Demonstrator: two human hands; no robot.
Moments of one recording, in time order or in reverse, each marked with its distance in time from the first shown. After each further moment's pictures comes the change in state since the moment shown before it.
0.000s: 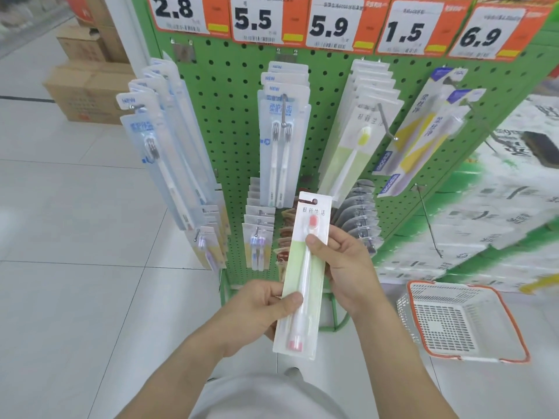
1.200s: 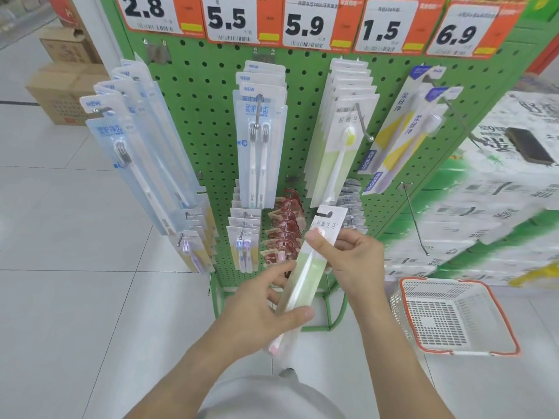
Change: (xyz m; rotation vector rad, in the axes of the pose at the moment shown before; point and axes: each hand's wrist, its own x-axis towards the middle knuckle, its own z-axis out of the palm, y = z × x) left_hand 0.017 -0.002 0.022 0.276 0.175 0.205; right_hand -0.008 -0.022 -0.019 -0.322 0.271 -0.157
